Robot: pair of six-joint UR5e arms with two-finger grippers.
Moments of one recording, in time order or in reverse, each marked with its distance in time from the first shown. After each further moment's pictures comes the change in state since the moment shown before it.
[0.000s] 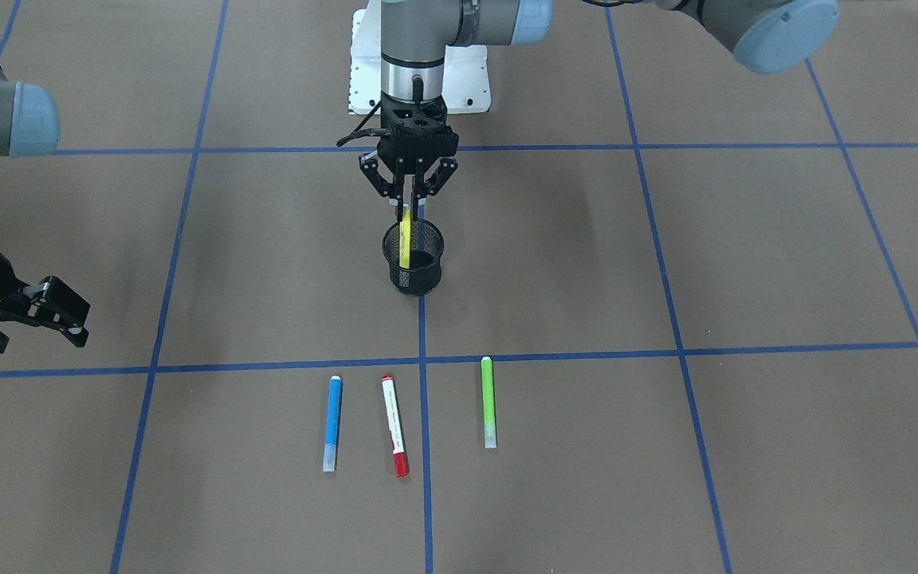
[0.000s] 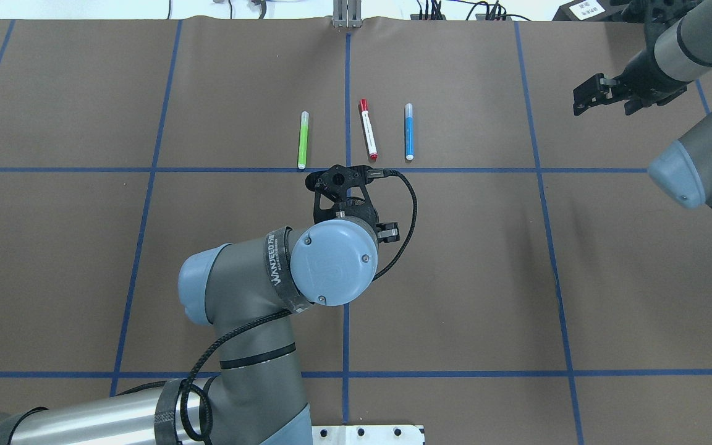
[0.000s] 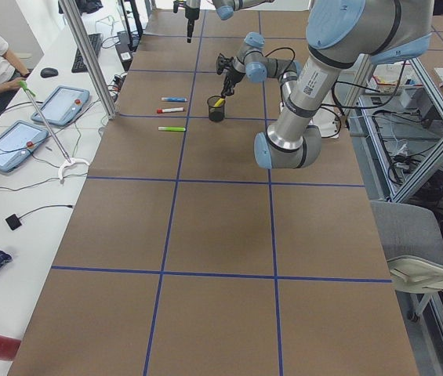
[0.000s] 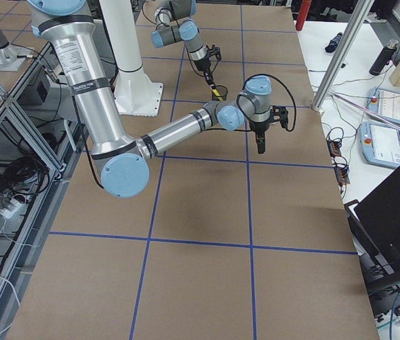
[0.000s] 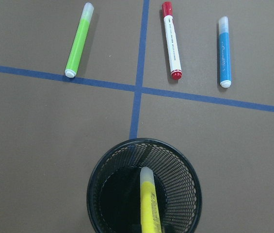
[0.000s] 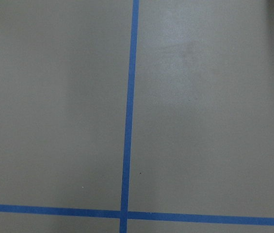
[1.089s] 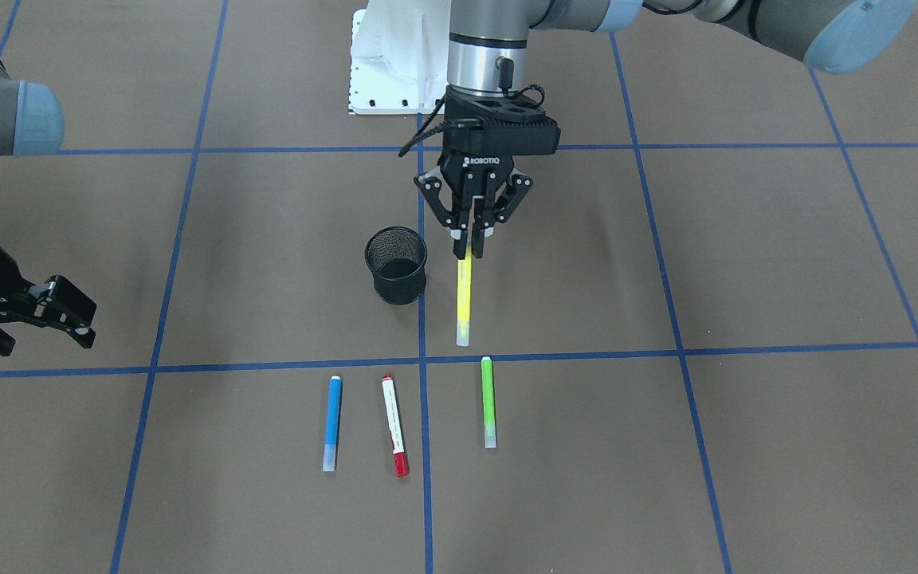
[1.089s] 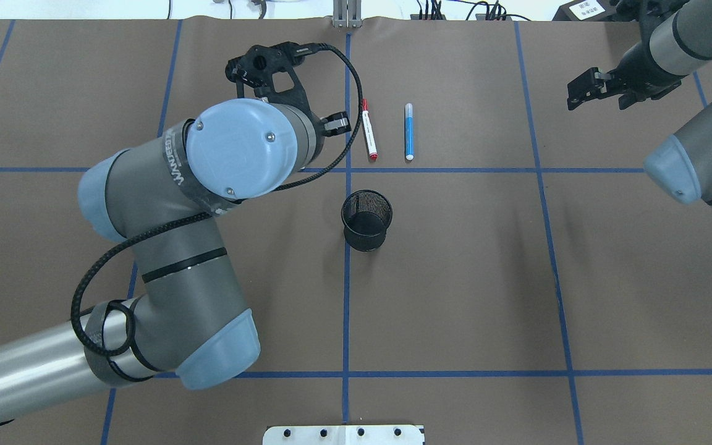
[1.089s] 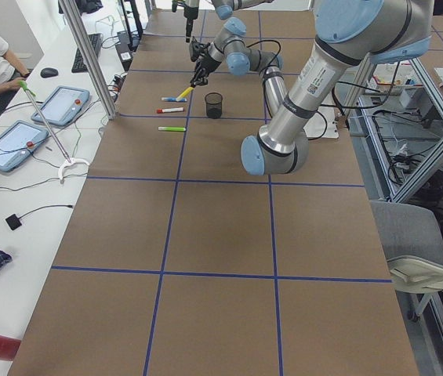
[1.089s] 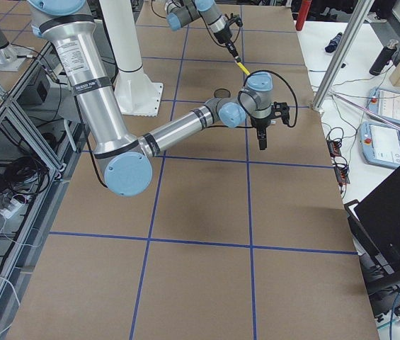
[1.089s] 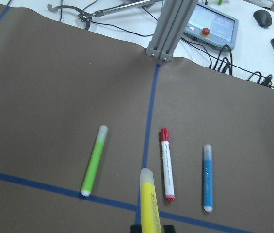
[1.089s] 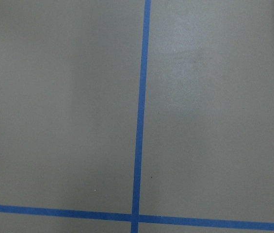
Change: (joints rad) left arm -0.240 0.051 -0.063 -0.021 0.013 -0.004; right arm 0.000 0.020 0.000 0.000 0.003 0.003
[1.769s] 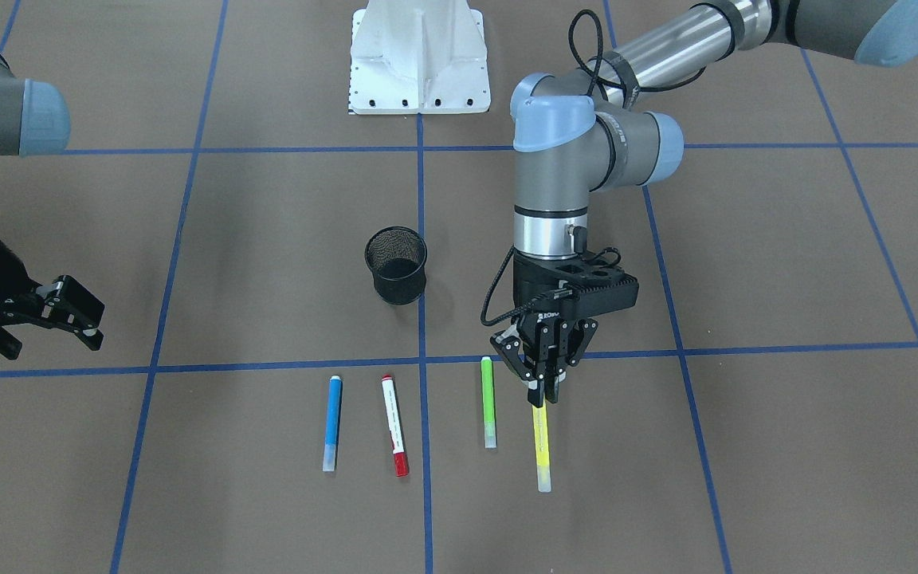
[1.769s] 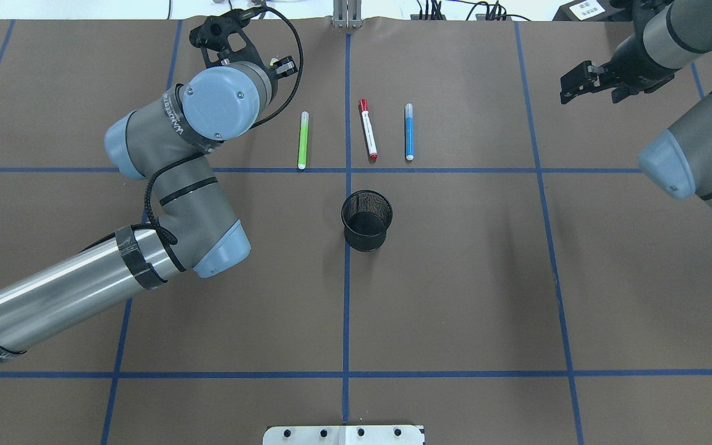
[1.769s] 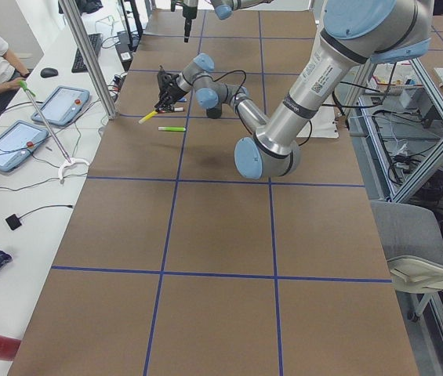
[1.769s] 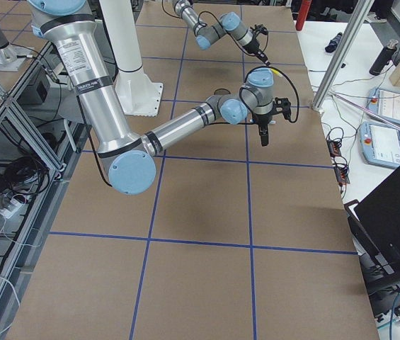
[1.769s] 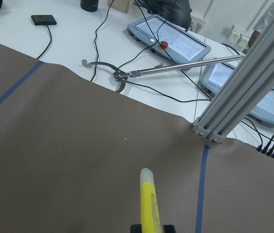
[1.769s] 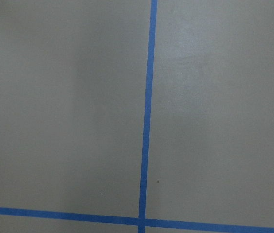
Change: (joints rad) left arm -0.102 0.022 0.390 -0.448 0.084 -0.045; right arm -0.002 0.027 -0.002 0.001 -0.003 0.002
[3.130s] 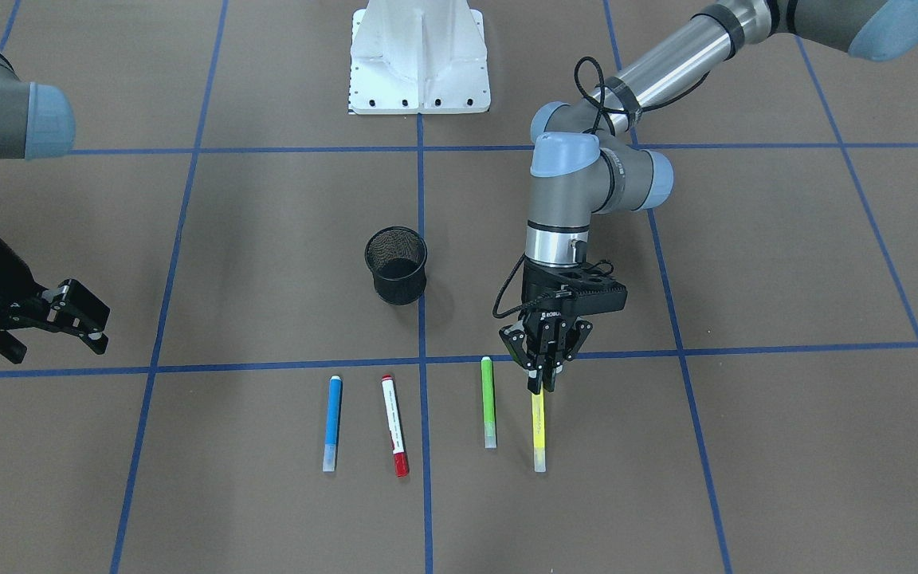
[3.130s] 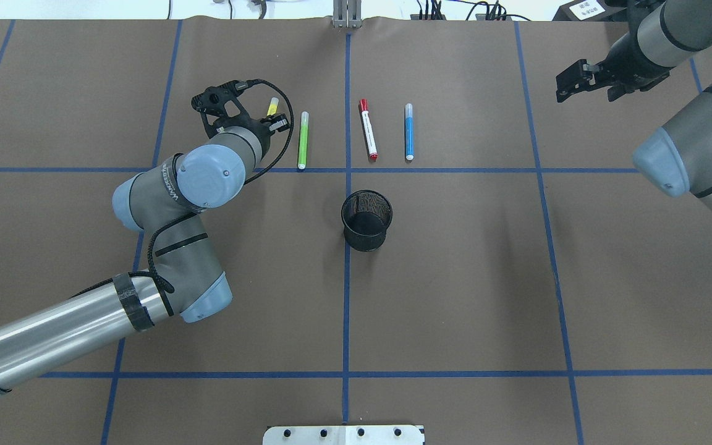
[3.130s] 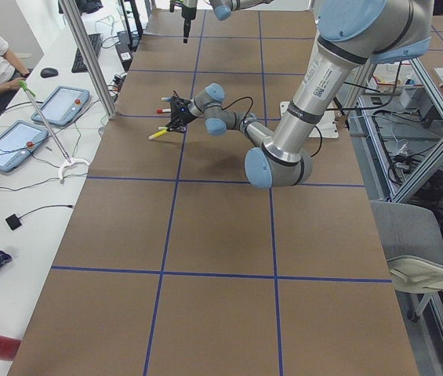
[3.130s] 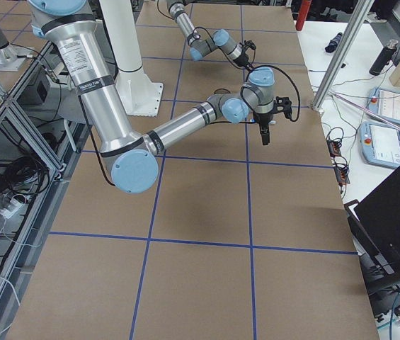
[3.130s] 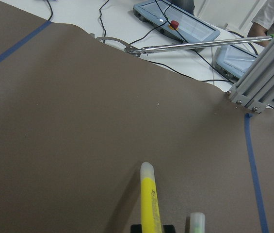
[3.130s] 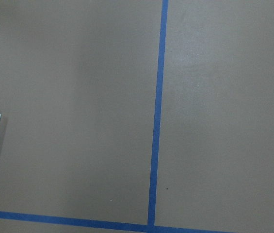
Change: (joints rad) left arm 0.092 0.088 0.068 -0.207 0.064 0.007; right arm -0.004 0.010 -0.011 0.000 -0.004 0.000
